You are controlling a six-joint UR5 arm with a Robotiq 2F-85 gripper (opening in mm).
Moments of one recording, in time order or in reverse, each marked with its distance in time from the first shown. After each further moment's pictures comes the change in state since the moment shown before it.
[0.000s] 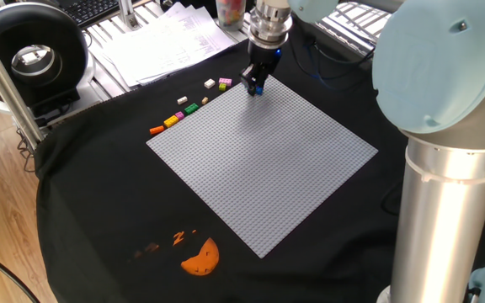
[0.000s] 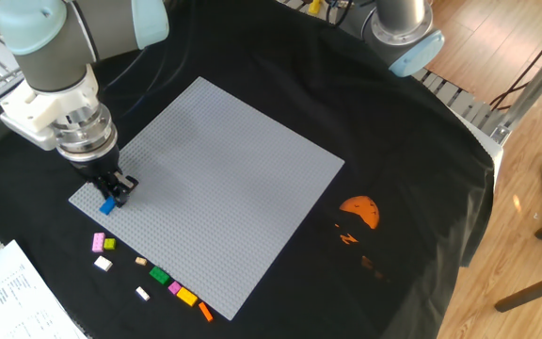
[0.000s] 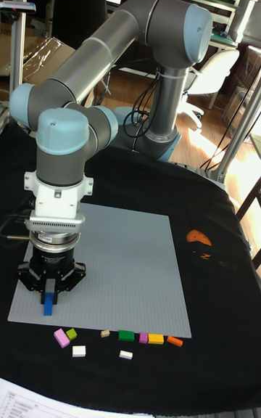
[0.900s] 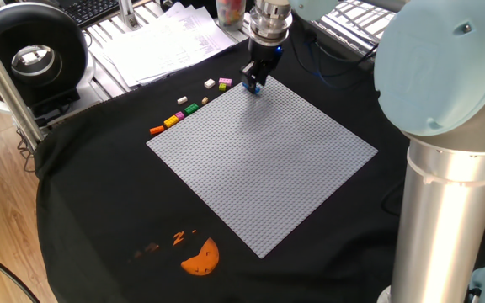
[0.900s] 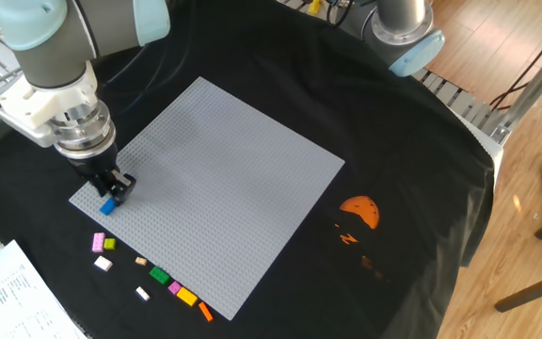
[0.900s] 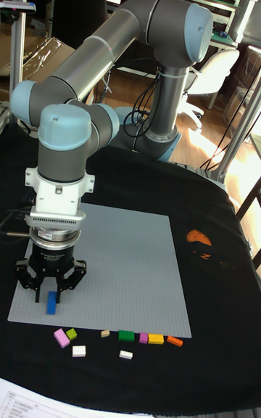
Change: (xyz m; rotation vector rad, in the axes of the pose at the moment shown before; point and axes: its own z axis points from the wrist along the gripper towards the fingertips) arm -0.004 -0.001 -0.005 0.009 -0.015 0.016
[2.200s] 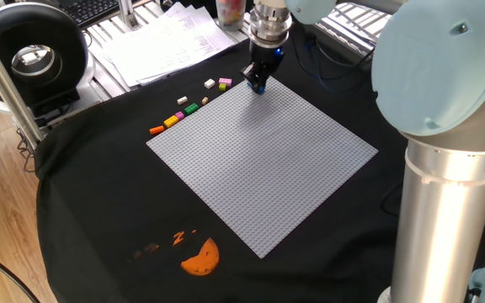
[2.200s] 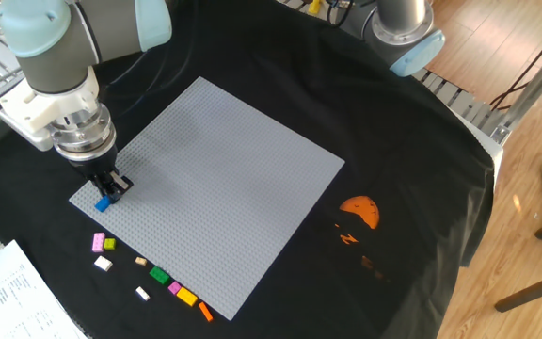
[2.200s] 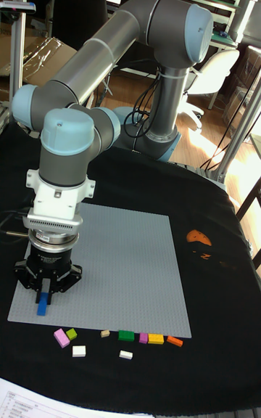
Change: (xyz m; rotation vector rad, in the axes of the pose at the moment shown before) arm 0.004 -0.010 0.005 0.043 0.018 0.064
